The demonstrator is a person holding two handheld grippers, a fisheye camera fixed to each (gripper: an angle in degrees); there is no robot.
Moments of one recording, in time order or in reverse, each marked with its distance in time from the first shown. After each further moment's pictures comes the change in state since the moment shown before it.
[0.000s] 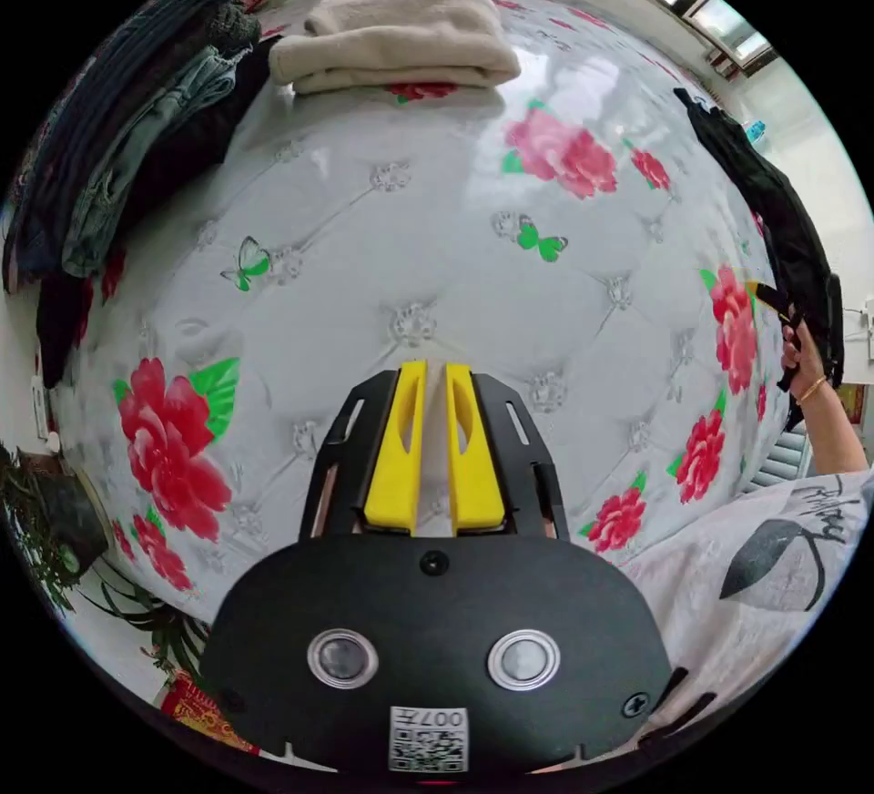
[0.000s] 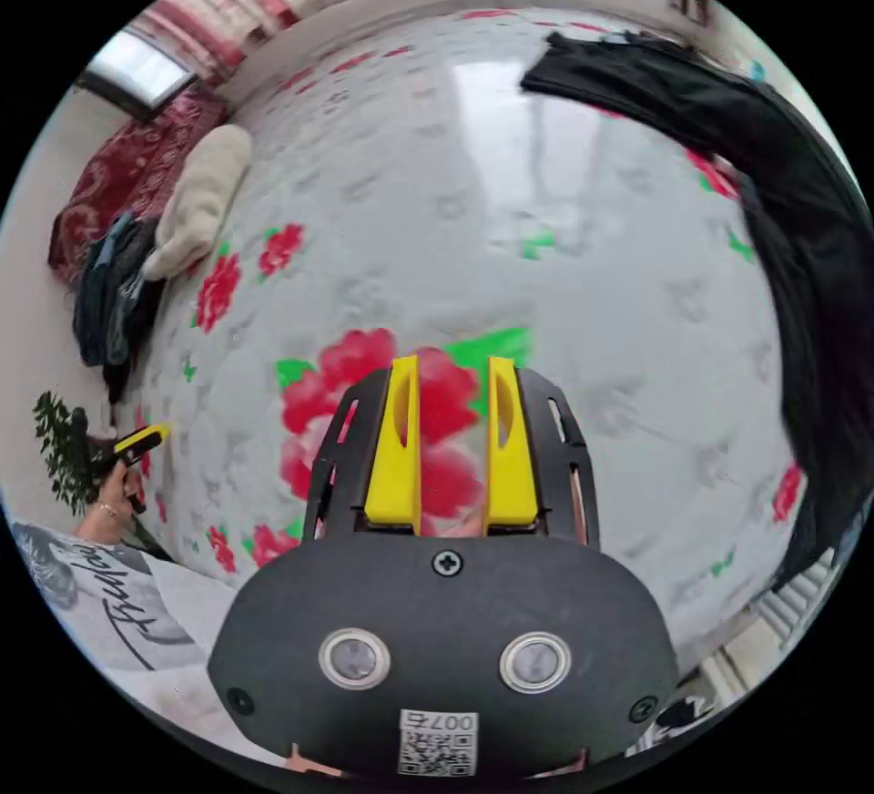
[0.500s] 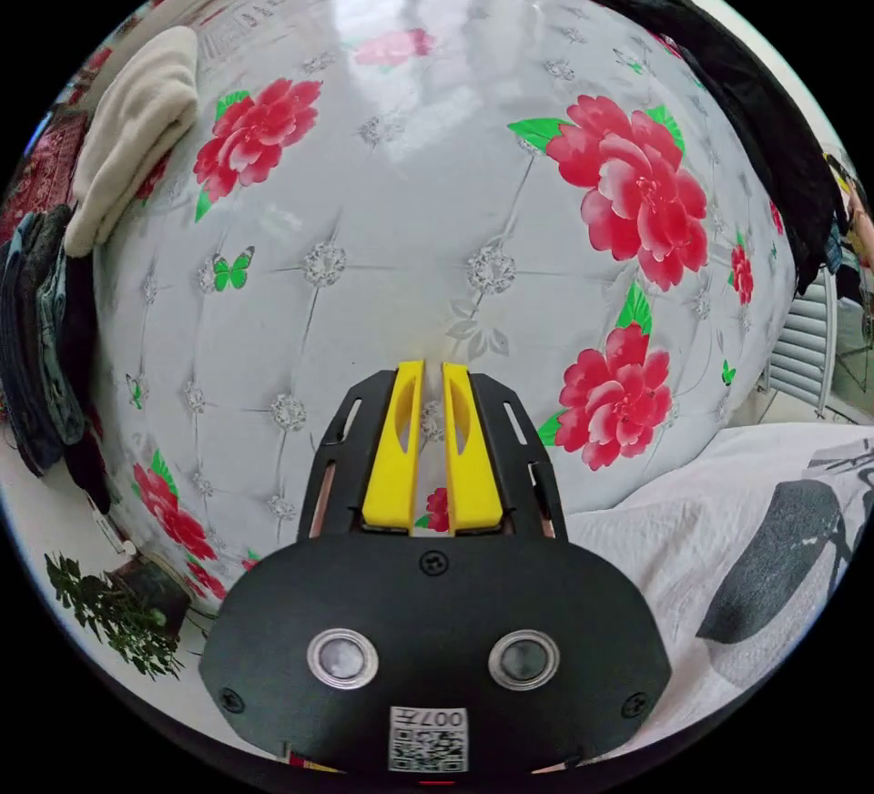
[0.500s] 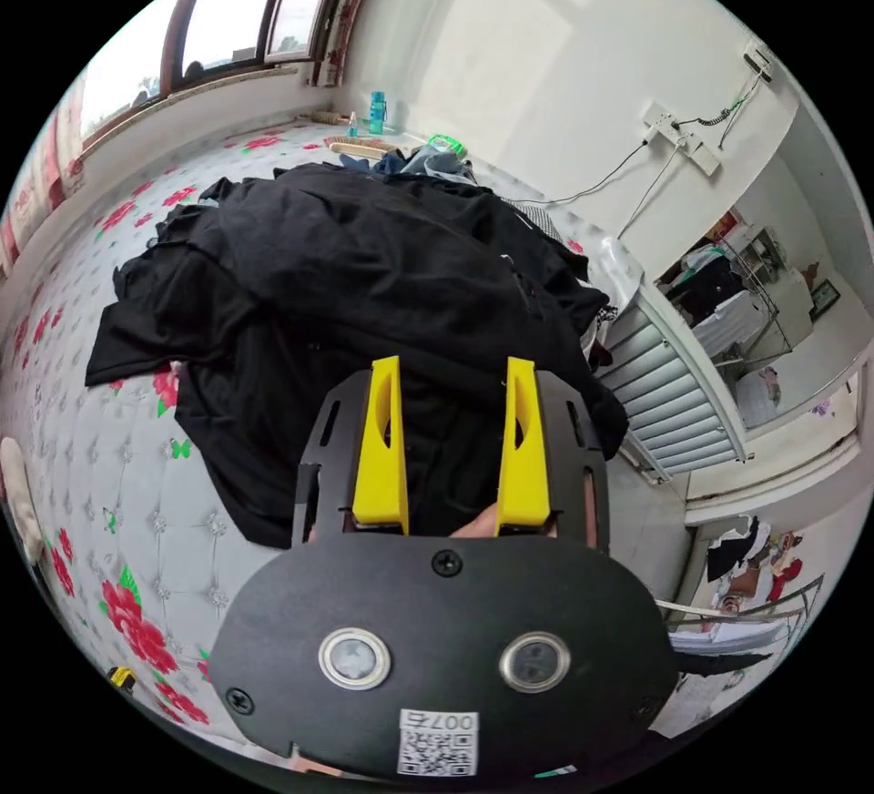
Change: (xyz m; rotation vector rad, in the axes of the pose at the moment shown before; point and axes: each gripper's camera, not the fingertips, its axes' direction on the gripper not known) left arm 0.215 -0.035 0.026 -0.182 -0.151 0.390; right arm 0.328 -0.035 -0.249 0.278 0.615 0.527
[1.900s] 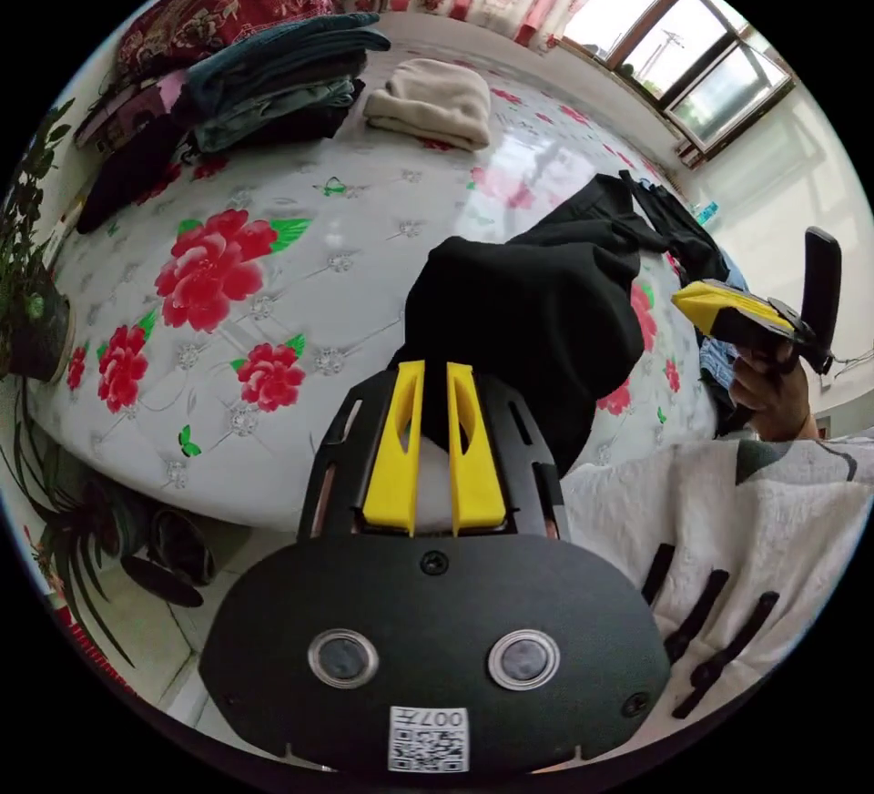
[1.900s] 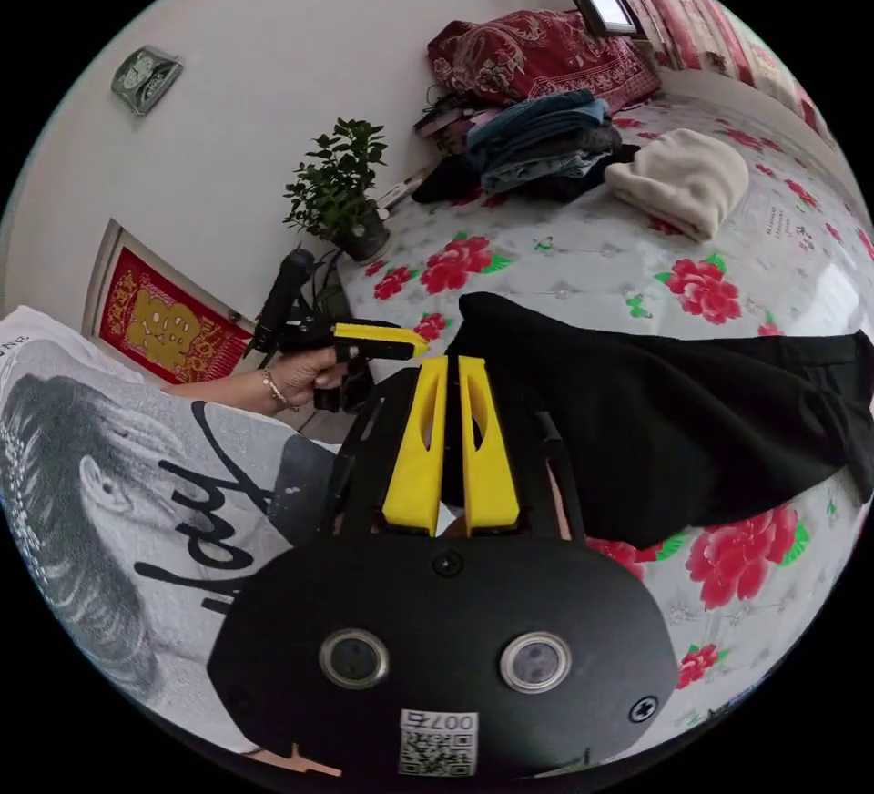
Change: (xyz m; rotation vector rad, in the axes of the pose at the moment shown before) left arm -0.111 0.357 -0.047 0.507 0.253 -0.594; right arm -0.371 0.528 -0.388 -0.176 -1.322 -1.386
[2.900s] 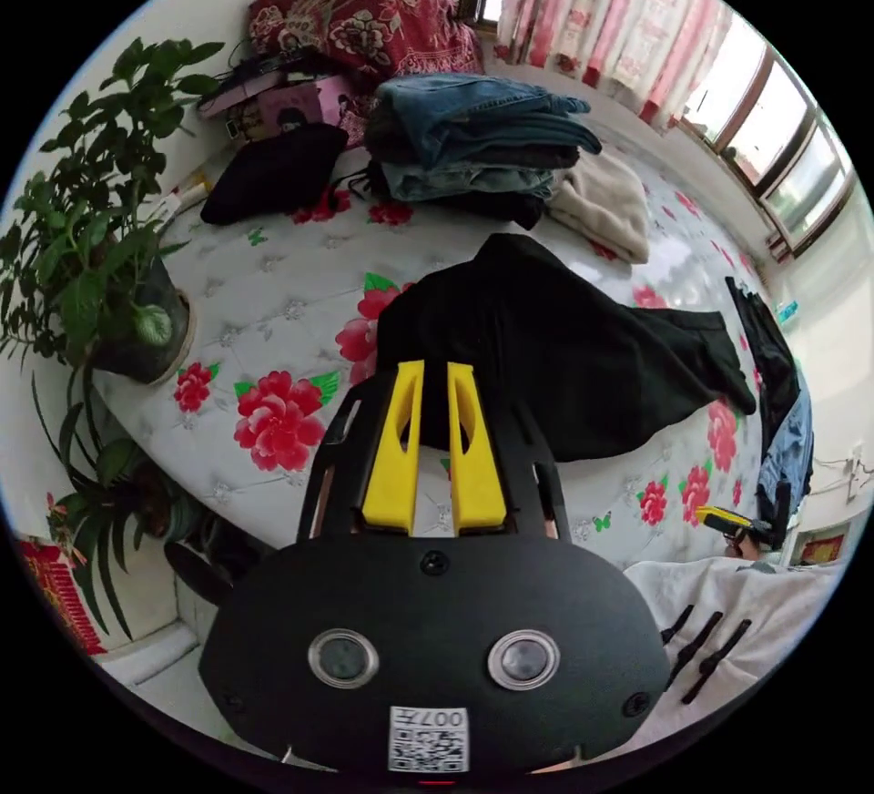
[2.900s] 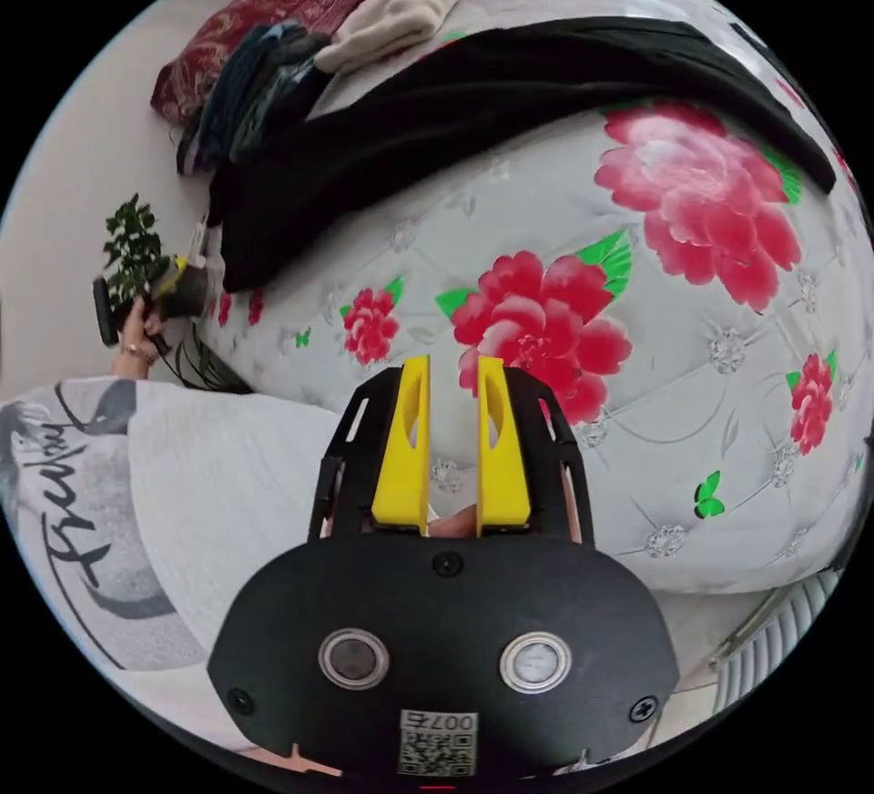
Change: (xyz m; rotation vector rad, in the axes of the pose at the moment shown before) left arm -0.133 -0.016 -0.108 0.128 -0.163 -0.228; right arm 0.155 0.148 -0.045 -0.075 0.138 0.699
